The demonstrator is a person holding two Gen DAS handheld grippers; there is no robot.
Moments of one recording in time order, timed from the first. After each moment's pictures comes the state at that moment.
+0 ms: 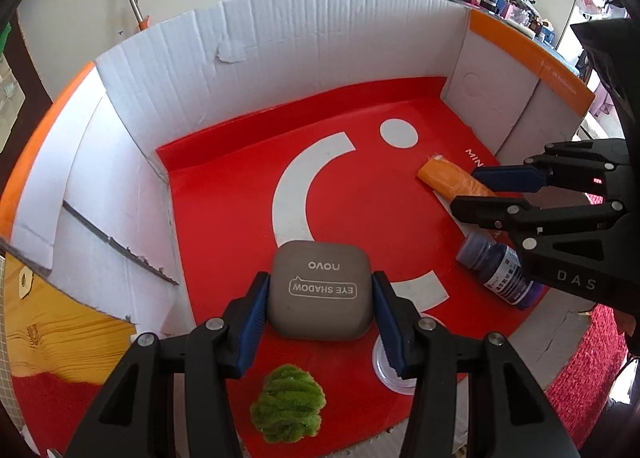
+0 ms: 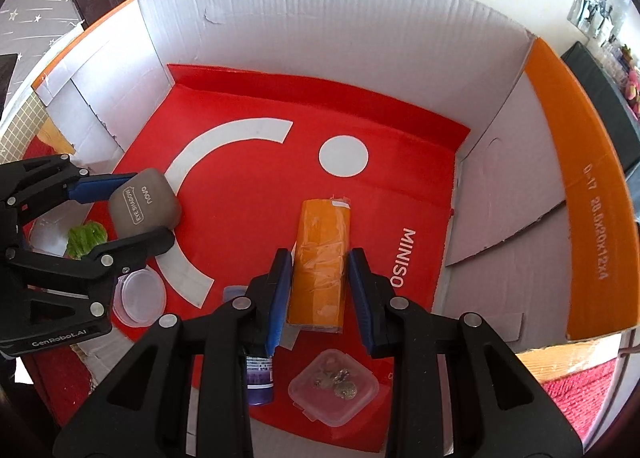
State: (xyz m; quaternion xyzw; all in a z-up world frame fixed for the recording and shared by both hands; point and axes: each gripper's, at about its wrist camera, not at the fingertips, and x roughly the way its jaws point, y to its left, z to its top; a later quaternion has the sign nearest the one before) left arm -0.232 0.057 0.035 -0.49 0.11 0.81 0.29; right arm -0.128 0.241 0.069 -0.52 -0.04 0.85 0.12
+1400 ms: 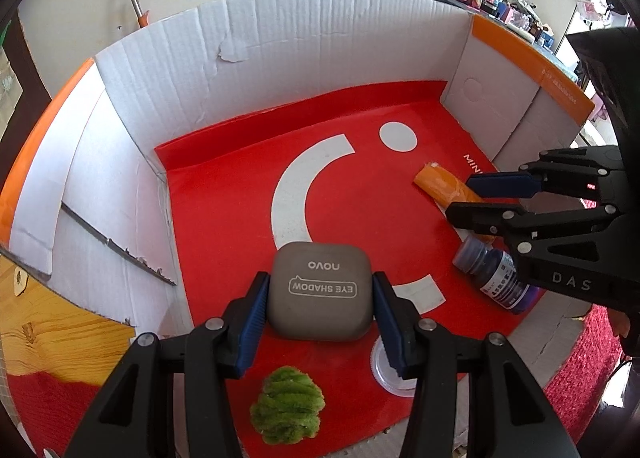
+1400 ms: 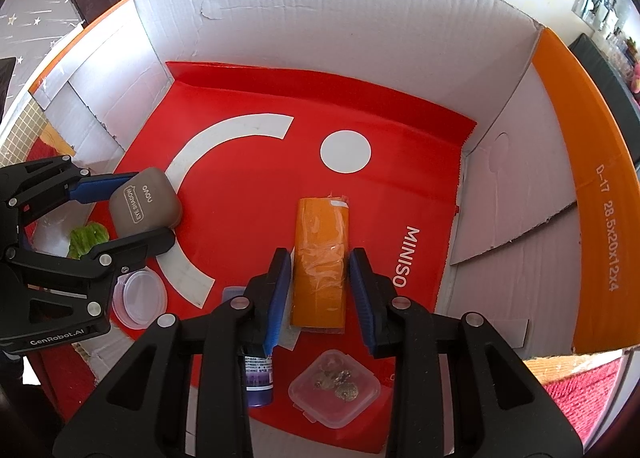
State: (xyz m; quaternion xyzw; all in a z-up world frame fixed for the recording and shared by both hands) left arm -0.228 0.053 0.037 -0.50 0.09 0.81 0.30; right arm -0.134 0.242 0.078 -0.53 -0.04 0.84 0.09
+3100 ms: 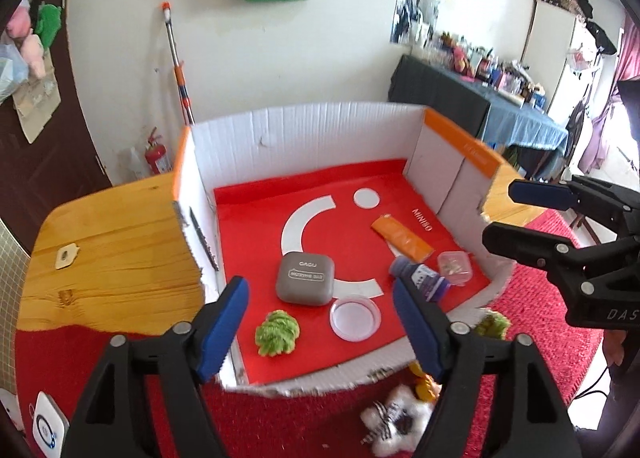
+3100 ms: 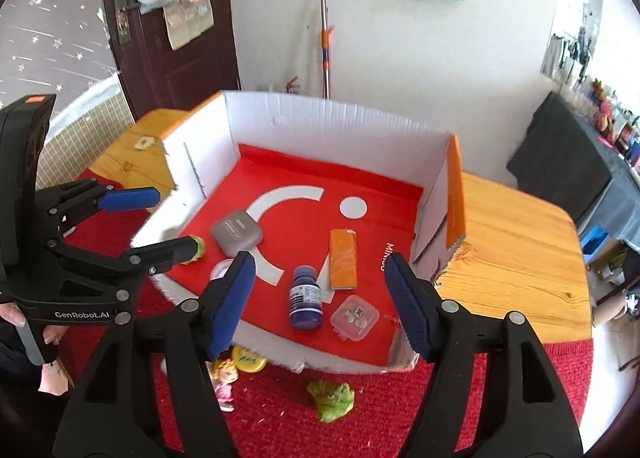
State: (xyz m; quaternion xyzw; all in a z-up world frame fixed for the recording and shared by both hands) left arm -0.163 0.002 0.117 -0.39 0.02 0.88 0.28; right arm -0.054 0.190 0.162 -0.38 -0.10 0.92 0.05
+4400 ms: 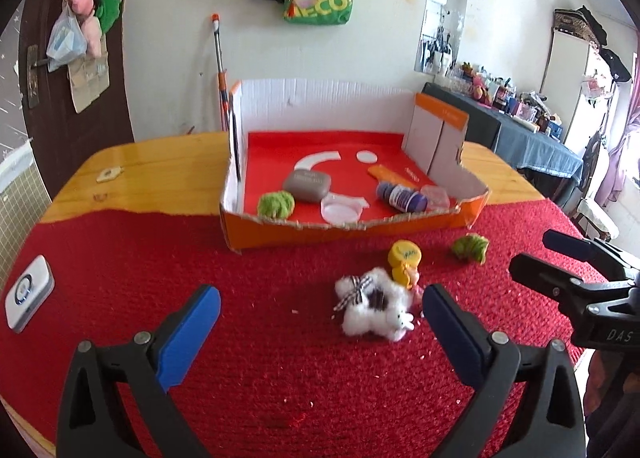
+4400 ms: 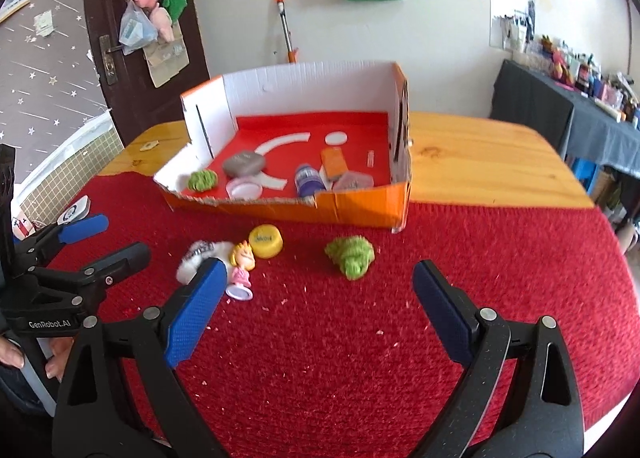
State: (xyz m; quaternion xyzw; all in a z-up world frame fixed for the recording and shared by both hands) left arm -0.042 -0.023 0.069 -0.35 -0.02 0.91 0.22; right arm 0.060 0.188 0.093 -0.32 -0.06 0.95 0.00
